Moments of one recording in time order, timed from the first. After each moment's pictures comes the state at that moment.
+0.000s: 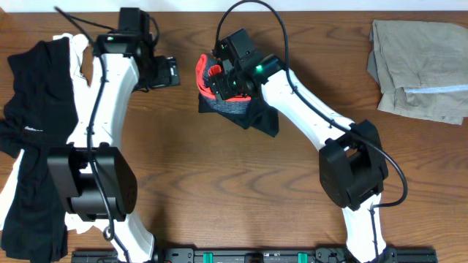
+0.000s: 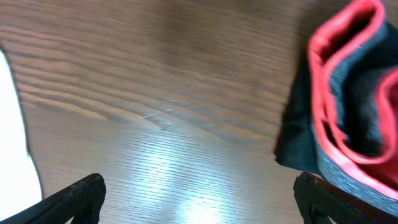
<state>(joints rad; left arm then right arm) -0.01 1.92 1.71 -1.06 -0.01 -0.22 0.60 2.17 1.85 -0.70 -0.15 0.20</state>
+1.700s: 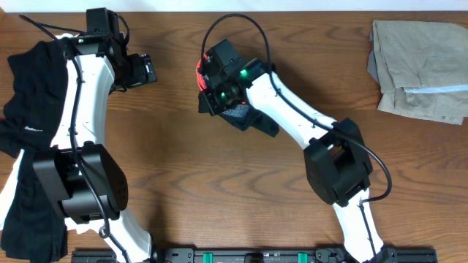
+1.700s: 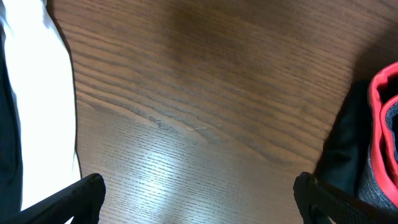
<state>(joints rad) 0.10 1.92 1.71 -1.04 -0.01 -0.20 0.66 2.25 1.91 -0.79 -0.31 0.23</state>
